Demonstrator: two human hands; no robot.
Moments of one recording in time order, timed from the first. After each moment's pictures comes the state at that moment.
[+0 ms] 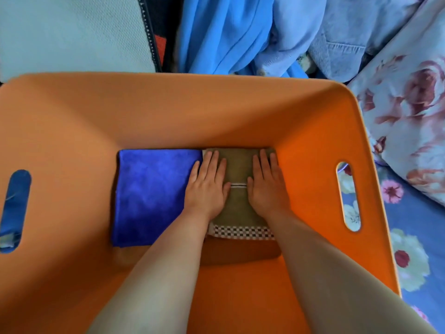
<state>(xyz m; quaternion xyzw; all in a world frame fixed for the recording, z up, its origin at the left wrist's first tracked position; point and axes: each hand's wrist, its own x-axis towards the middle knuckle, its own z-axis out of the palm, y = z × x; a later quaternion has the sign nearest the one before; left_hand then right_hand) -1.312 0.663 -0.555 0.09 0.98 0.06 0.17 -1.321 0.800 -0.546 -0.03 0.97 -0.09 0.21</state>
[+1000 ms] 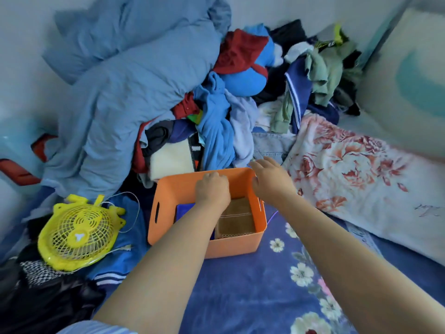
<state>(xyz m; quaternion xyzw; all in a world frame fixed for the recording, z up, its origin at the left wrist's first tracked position) -1.163 0.718 -0.154 0.03 1.00 -0.01 0.05 -1.173 0.850 -0.152 -0.13 0.98 -0.14 -0.02</state>
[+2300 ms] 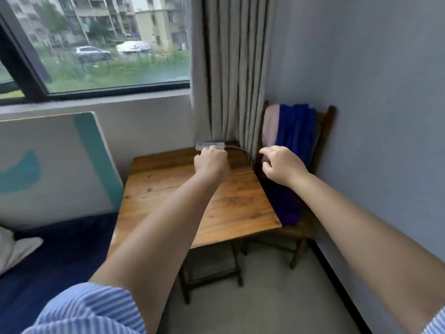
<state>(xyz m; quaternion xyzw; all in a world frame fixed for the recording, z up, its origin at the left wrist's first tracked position) -0.284 1.253 -0.019 0.76 0.65 0.03 -0.01 -0.123 1.237 -0.032 0.65 0.74 -0.04 -0.16</state>
